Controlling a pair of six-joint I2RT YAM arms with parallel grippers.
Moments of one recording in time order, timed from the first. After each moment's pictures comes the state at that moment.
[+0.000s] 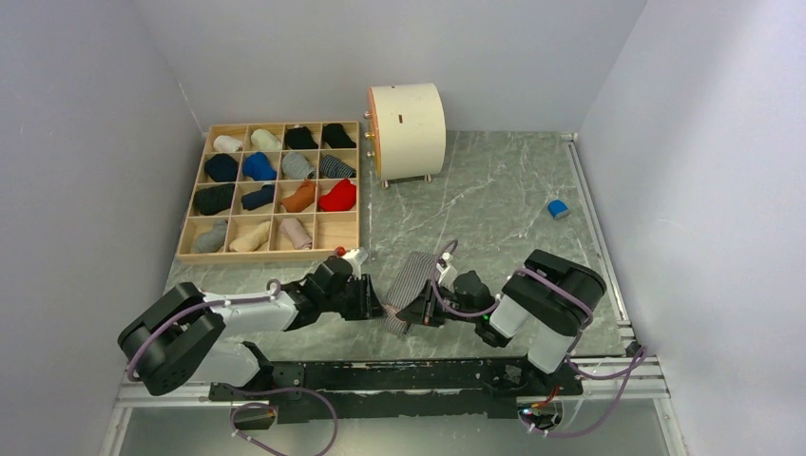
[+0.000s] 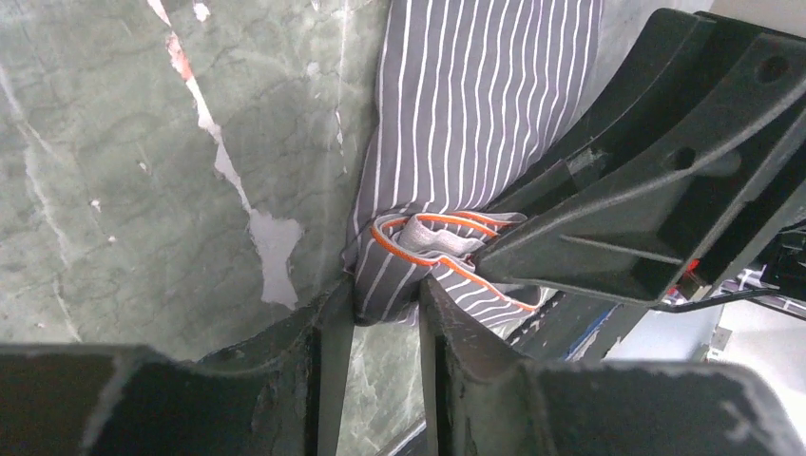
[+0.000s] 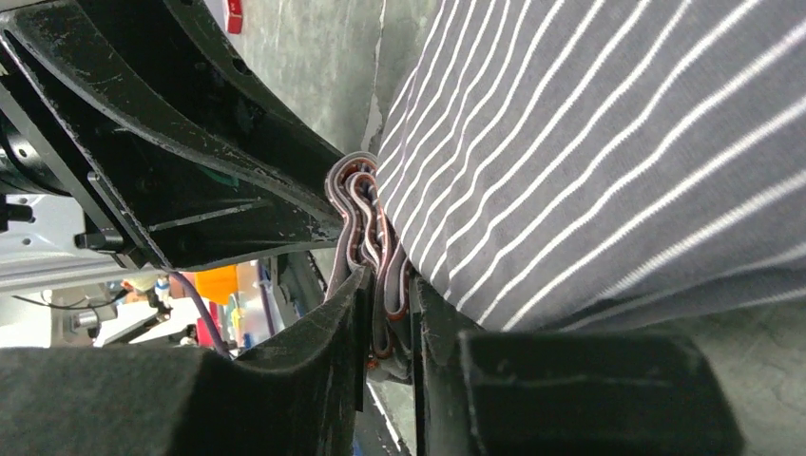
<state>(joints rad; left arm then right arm) -0.81 1.31 0.38 0.19 0.24 -0.84 0.82 1.75 0.16 1.18 -0.38 1.10</state>
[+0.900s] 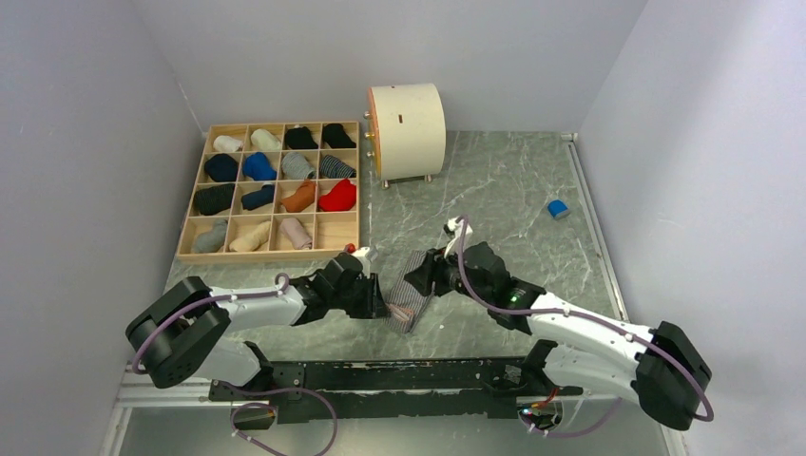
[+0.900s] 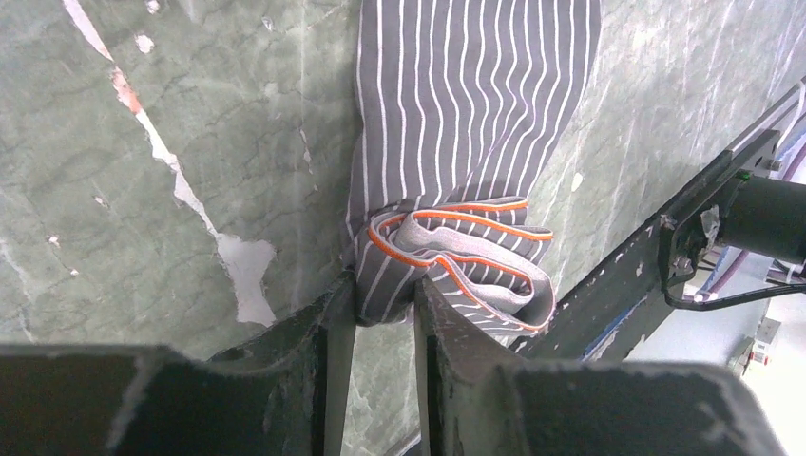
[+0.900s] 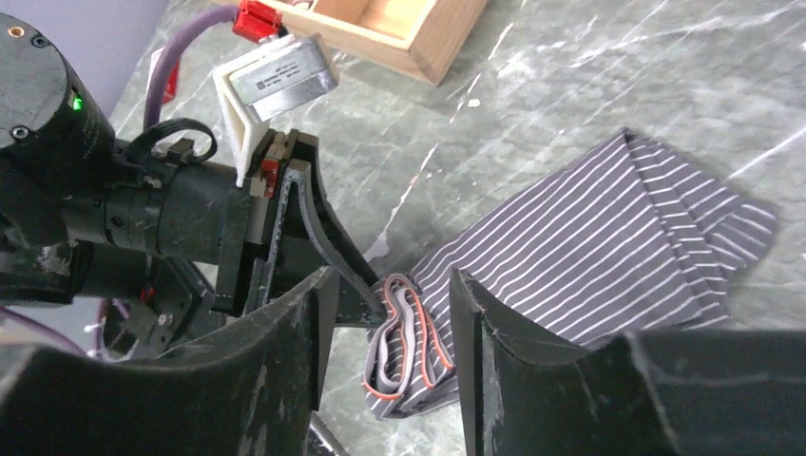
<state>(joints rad) -0.85 1.37 0.46 0.12 0.21 -0.78 0.85 1.00 0.46 0.17 -0.01 0.54</state>
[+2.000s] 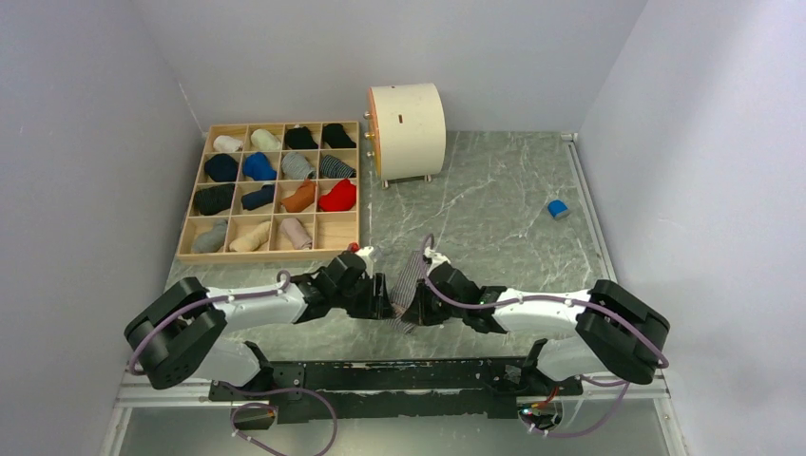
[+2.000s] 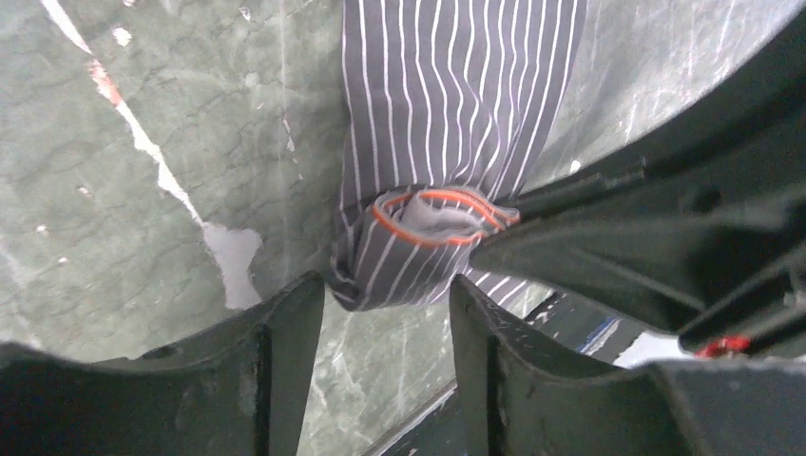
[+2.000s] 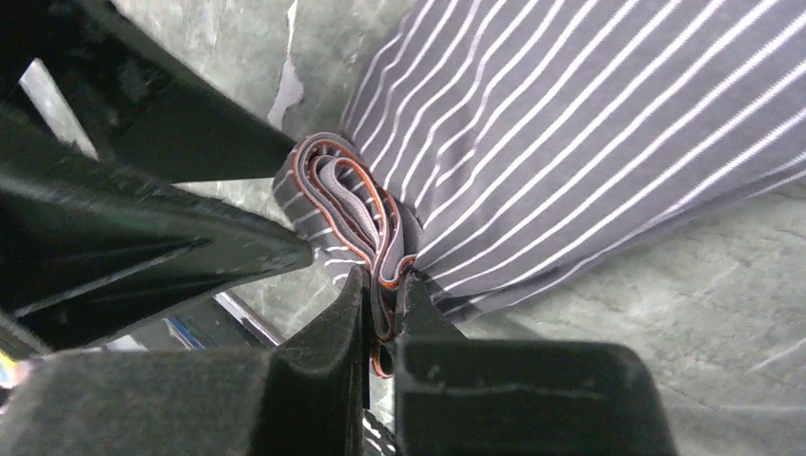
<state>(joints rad) -0.86 1.38 0.51 0.05 0.21 -0.76 0.99 1.33 0.46 0.09 -0.04 0.80</state>
